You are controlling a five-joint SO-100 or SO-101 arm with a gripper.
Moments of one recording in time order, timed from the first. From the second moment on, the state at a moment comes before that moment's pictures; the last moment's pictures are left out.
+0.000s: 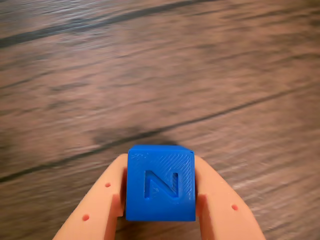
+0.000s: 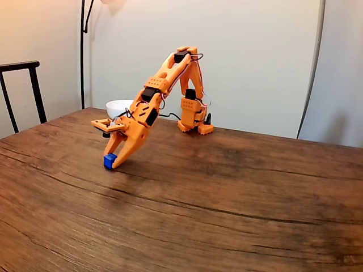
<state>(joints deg) 24.0 72.6 113.1 3.3 100.2</state>
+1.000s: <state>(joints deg) 21.7 103.4 92.3 59.3 100.5</state>
